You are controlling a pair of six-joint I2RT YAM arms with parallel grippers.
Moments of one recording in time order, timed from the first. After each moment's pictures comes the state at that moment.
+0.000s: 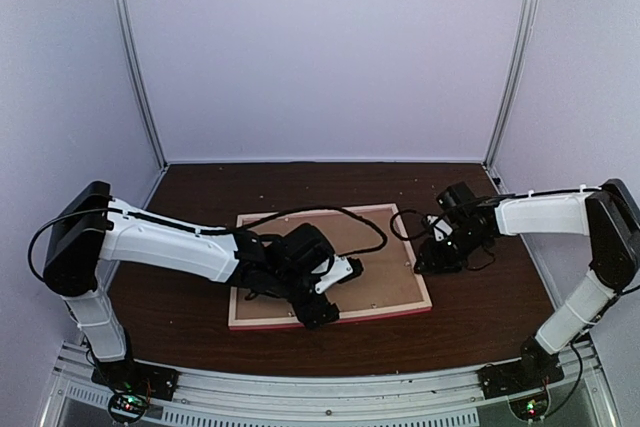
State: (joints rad) left arm -1.15 1.81 1.14 -0.32 -0.01 0.04; right arm 0.44 1.57 0.87 -0.48 -0.24 0.37
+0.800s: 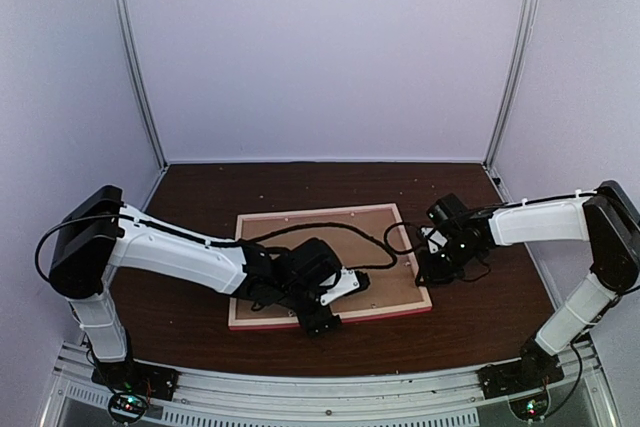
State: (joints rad) left arm -1.20 1.84 1.13 -0.27 -0.09 0.13; right arm 0.53 1.56 0.81 -0.47 -0.16 0.43
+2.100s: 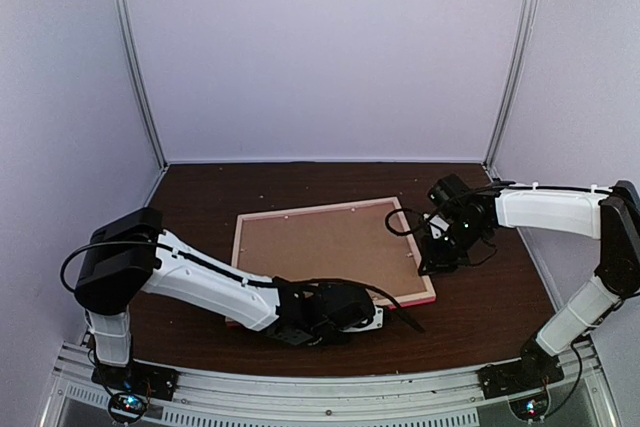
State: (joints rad) left arm -1.37 2.00 1.21 -0.17 -0.57 0.52; right arm 0.54 1.52 0.98 -0.72 -0.20 0.46
